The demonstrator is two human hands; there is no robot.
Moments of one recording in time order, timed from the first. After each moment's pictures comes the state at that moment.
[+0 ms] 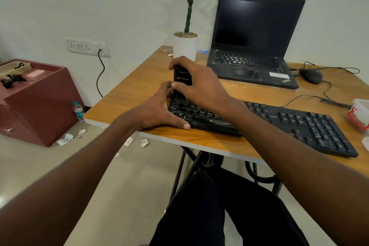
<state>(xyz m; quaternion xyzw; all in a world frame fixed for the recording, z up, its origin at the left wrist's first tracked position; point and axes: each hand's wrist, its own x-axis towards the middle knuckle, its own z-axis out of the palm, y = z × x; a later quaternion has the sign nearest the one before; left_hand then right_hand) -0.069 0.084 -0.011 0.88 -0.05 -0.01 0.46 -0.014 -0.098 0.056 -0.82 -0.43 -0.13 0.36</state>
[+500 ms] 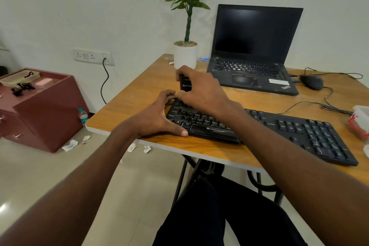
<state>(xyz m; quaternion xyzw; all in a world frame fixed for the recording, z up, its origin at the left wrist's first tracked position) -0.072 0.080 -0.007 0.89 -0.03 -0.01 0.46 -0.003 -0.103 0.065 -0.86 -0.40 -0.13 0.30</state>
